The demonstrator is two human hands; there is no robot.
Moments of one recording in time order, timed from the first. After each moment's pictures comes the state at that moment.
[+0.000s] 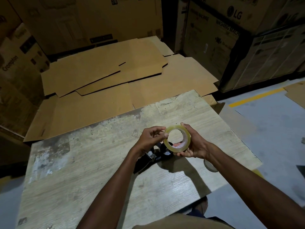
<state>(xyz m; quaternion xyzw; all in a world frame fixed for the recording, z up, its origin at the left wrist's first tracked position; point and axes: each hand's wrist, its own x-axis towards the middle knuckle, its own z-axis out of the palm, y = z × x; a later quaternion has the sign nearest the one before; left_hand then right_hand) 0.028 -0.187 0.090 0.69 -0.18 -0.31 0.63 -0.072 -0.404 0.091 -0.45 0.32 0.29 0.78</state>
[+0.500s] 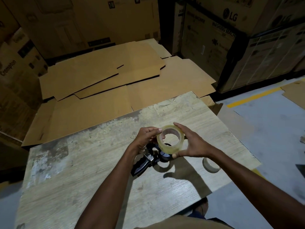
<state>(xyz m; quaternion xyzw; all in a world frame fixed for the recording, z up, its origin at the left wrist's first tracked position) 0.039 -0.194 0.101 0.67 -0.11 -0.34 0.65 -0.089 -0.412 0.101 -0.90 0.01 0.05 0.43</state>
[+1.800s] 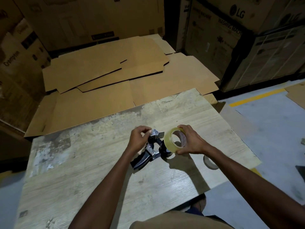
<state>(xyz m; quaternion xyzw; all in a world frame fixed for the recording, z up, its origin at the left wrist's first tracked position) 0.049 -0.155 0.042 0.83 -0.17 -0.10 0.52 -0.076 -0.409 0.069 -0.94 0.06 0.09 0.32</state>
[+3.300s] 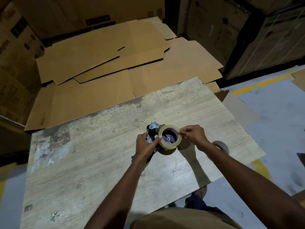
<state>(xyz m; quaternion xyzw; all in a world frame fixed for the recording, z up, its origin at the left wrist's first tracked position) 0.000 -0.166 -0.003 0.84 -0.03 -0.17 0.51 -0.070 -0.401 0.030 -0.79 0.30 0.01 0.54</state>
